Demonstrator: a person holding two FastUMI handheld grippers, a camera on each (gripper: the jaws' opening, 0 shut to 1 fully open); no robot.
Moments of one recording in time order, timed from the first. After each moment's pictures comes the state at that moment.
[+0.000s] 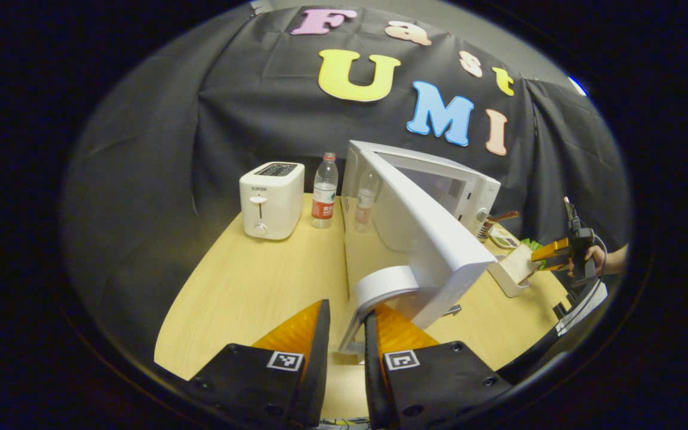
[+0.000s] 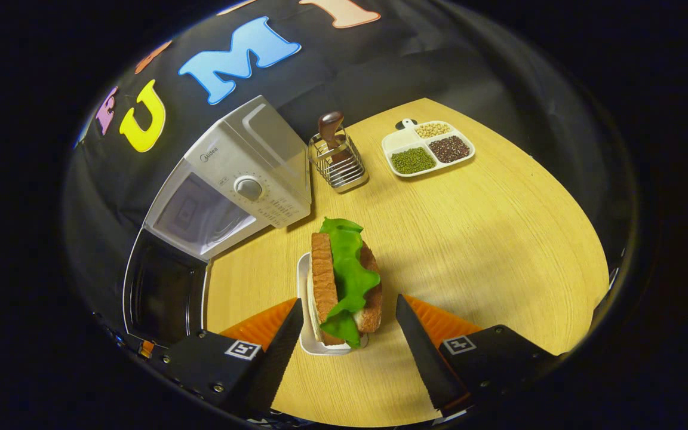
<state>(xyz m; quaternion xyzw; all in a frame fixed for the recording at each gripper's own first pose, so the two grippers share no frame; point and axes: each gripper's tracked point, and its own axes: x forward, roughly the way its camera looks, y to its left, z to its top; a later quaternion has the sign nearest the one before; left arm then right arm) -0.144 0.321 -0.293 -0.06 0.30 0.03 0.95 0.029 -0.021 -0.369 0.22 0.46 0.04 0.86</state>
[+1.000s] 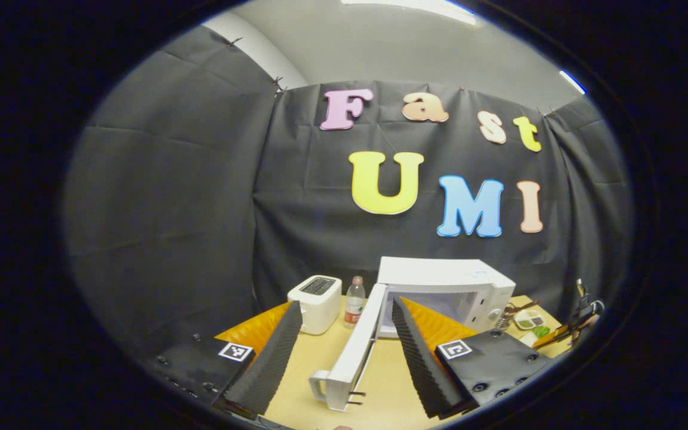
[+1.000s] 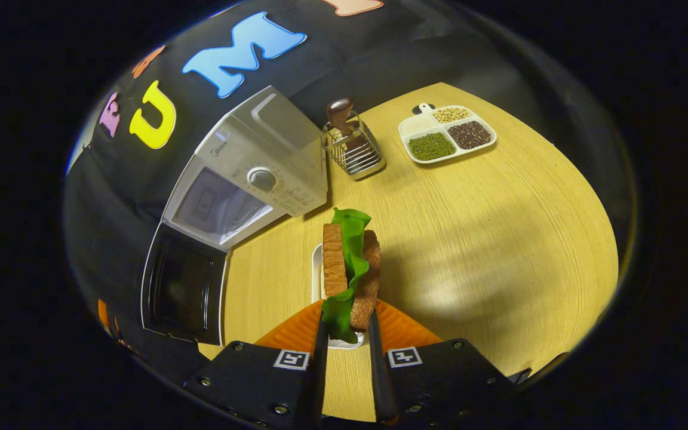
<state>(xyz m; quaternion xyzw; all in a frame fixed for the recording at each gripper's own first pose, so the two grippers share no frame) -0.124 0.245 -0.049 0.00 0.08 0.18 0.98 0.029 -0.014 -0.366 0.24 0.48 0.10 0.84</state>
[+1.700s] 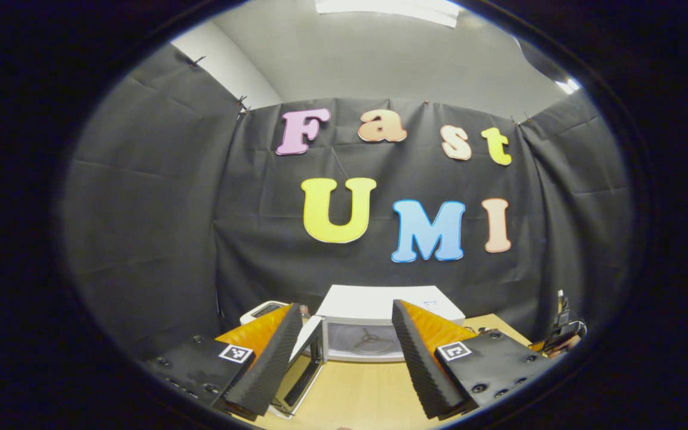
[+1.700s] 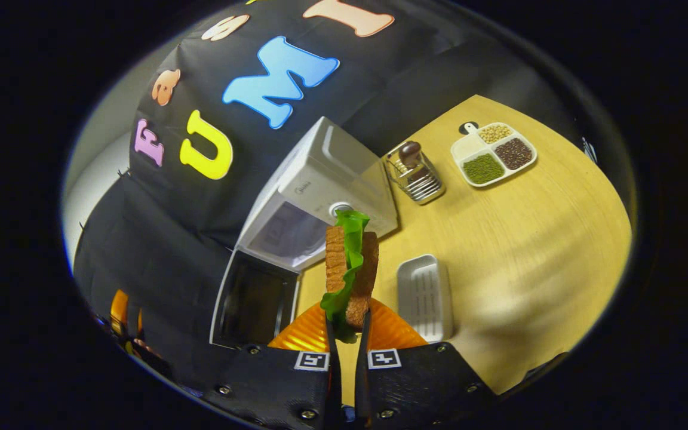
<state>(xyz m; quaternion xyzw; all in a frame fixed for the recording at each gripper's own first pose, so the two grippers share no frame) -0.057 0.128 0.015 0.02 0.05 0.13 0.99 0.037 0.034 -0.253 0.38 0.39 0.20 0.81</state>
